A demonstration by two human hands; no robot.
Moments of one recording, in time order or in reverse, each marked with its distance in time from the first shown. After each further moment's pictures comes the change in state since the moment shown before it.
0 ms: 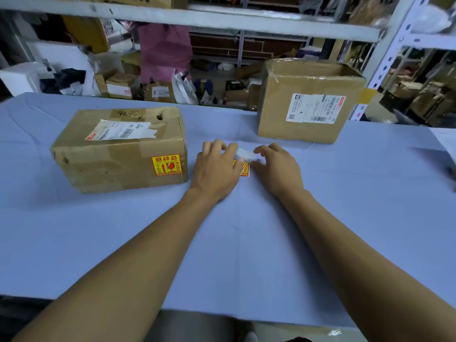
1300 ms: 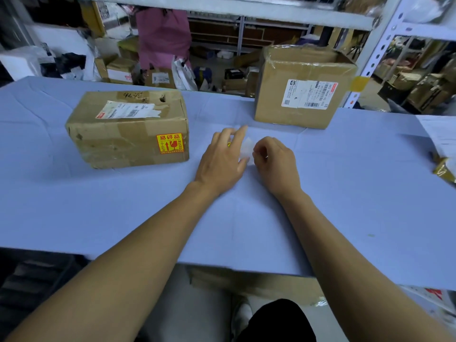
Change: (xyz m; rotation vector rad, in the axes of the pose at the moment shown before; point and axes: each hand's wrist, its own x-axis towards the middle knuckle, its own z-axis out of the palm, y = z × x) left_hand -0.036 0.019 -0.016 -0.116 -0.002 0.136; right_hand -0.054 -0.011 -0.010 0.170 0.187 -0.175
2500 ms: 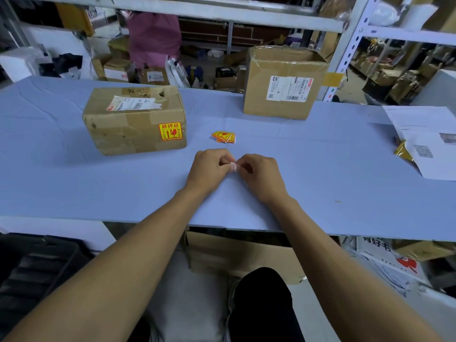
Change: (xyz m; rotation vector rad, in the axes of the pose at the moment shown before) left_hand -0.064 0.030 -0.039 -0.475 -0.084 -0.284; right_hand -0.066 -0.045 -0.034 0.040 -0.205 0.102
